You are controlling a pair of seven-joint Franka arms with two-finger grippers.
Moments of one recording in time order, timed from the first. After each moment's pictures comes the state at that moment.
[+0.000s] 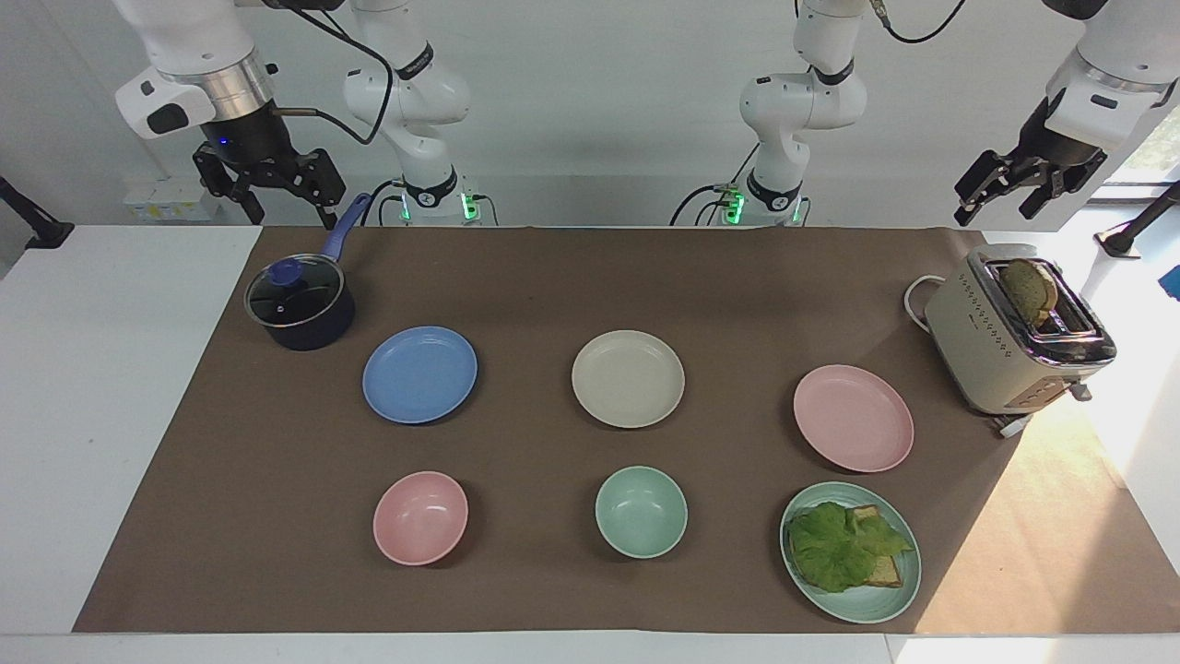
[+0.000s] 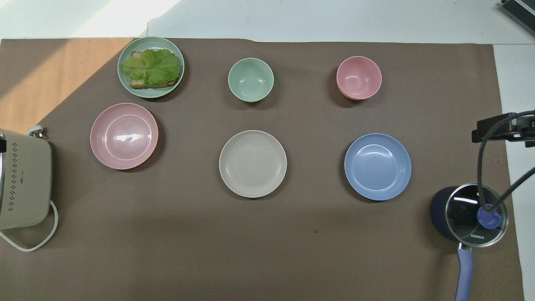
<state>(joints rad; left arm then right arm) -0.04 -0.04 0.10 -1.49 0.00 1.44 -0.01 -0.04 -0.01 0.04 -1.47 -0.01 1.48 0.11</state>
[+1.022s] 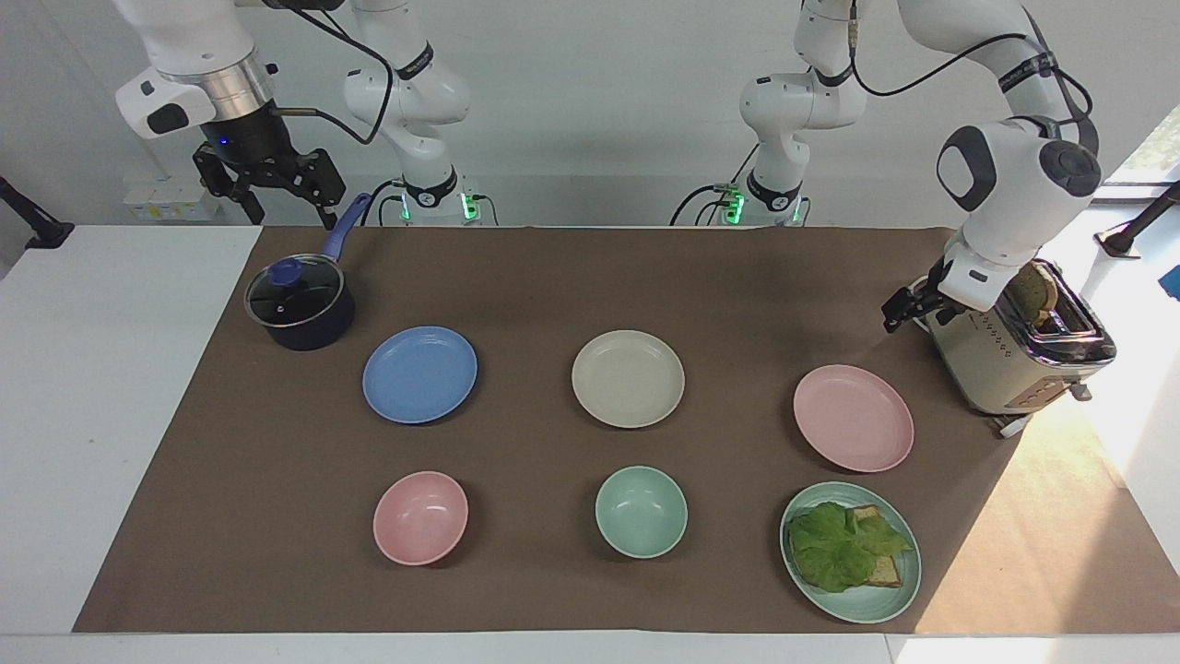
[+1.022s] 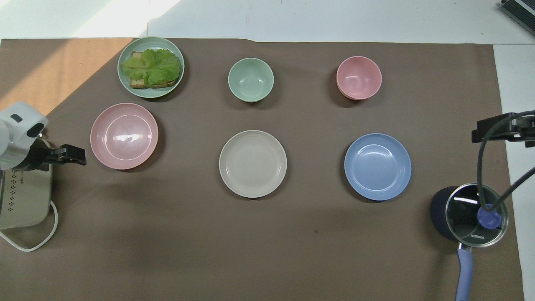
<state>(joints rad) -0.03 0.04 0.11 -2.05 0.00 2.02 -0.02 -0.04 -0.01 0.04 -1.47 -0.01 1.48 0.11</state>
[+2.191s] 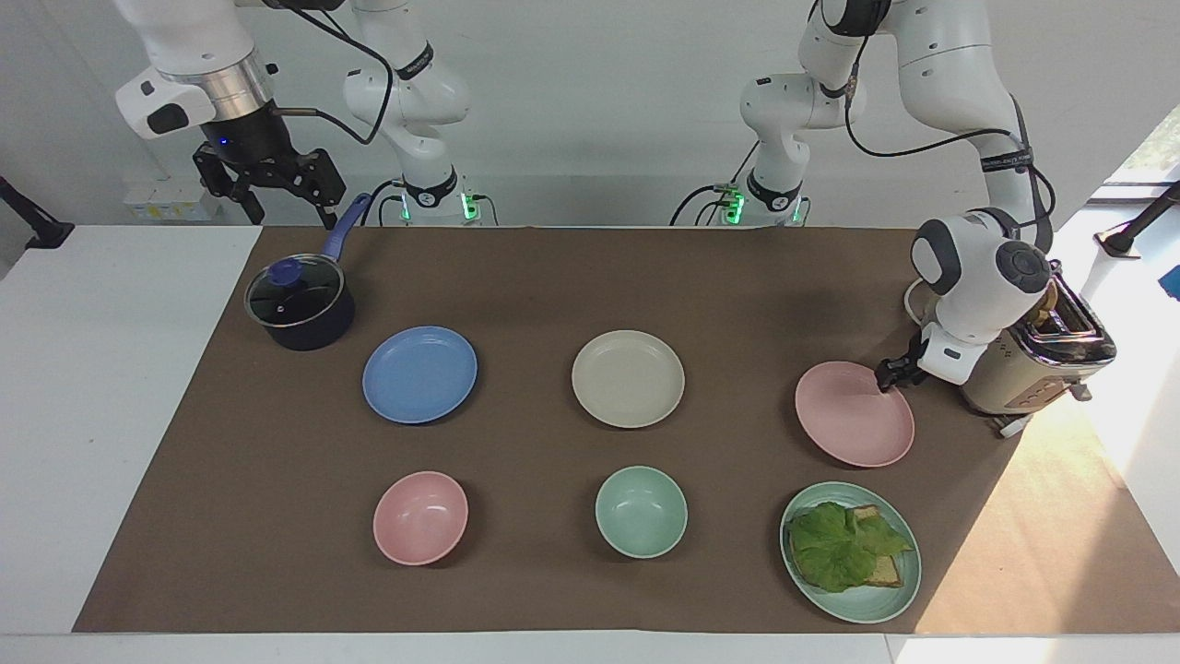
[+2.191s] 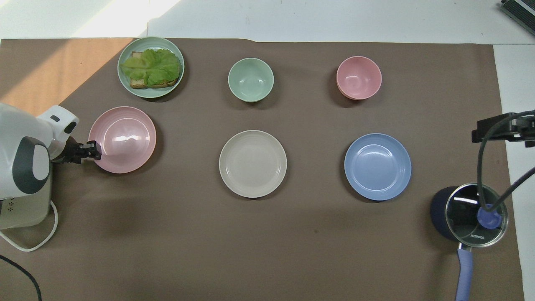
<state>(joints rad) -0.01 0.25 0.11 -2.06 0.00 2.24 -0.06 -0.04 -0.01 0.04 -1.47 -0.01 1.48 0.11</state>
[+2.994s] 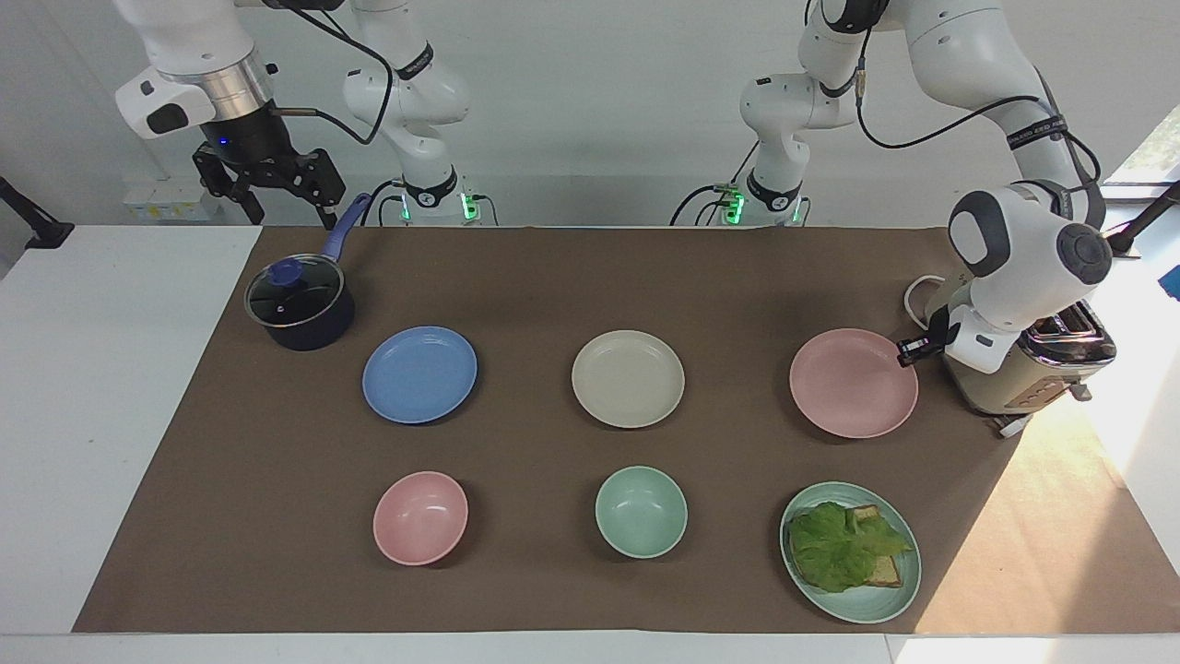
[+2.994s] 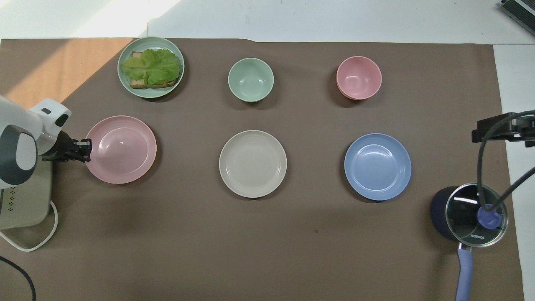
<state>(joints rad) -0.01 0.23 0.11 -1.82 -0.10 1.82 -0.07 -0.04 -0.01 0.04 -1.47 -0.01 1.48 0.11</state>
